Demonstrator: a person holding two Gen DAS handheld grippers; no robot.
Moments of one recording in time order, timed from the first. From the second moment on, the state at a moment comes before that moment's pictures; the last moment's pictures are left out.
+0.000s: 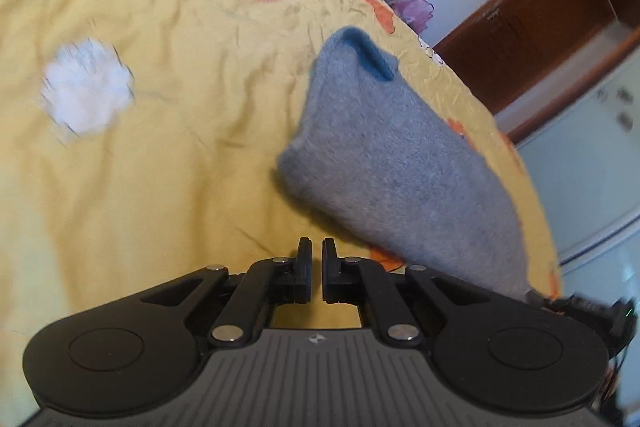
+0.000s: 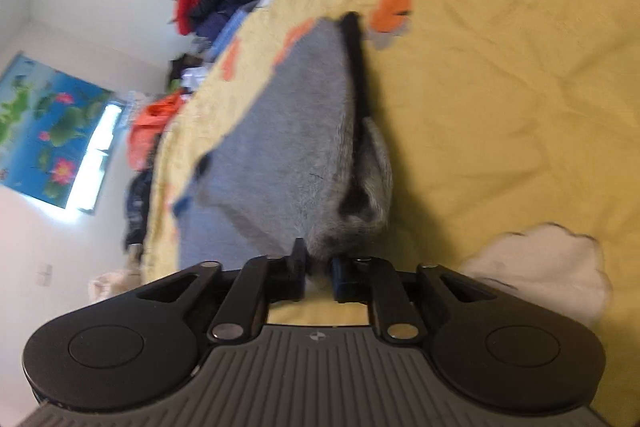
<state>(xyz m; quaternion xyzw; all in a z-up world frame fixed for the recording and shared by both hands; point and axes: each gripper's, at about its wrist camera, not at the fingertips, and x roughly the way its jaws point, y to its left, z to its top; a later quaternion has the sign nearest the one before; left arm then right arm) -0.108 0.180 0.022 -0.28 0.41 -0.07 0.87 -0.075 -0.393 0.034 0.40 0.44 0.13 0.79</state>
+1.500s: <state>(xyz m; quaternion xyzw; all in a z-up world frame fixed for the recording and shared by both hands) 0.162 0.114 0.032 0.09 0.36 0.03 0.93 0.120 -0.298 0.055 0.08 0.41 0.12 0.90</state>
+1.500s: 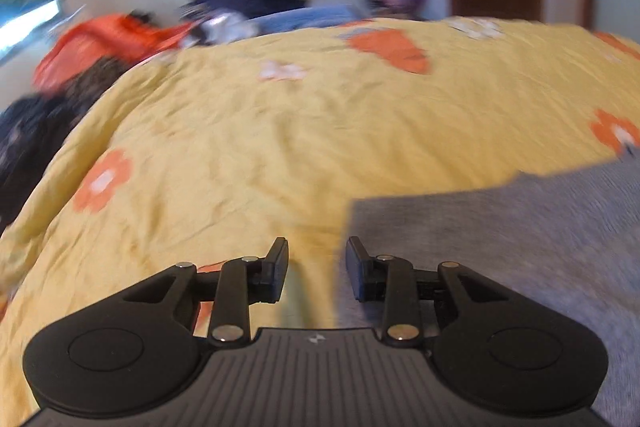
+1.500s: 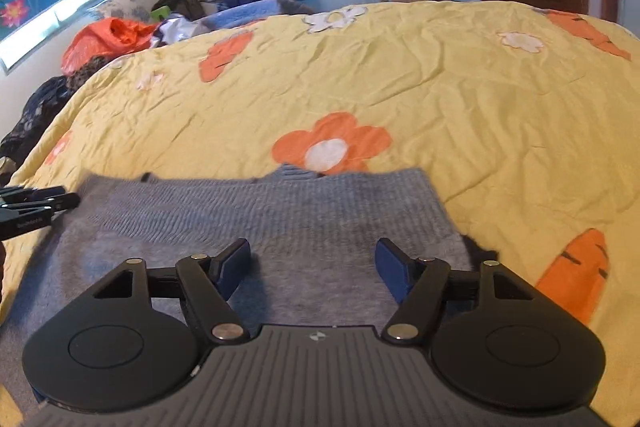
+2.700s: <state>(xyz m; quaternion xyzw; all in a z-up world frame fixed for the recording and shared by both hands) -0.018 0.031 0.009 0.09 0.34 -0.17 0.92 0.022 -0.280 0.043 -0.06 0.38 0.15 0.91</state>
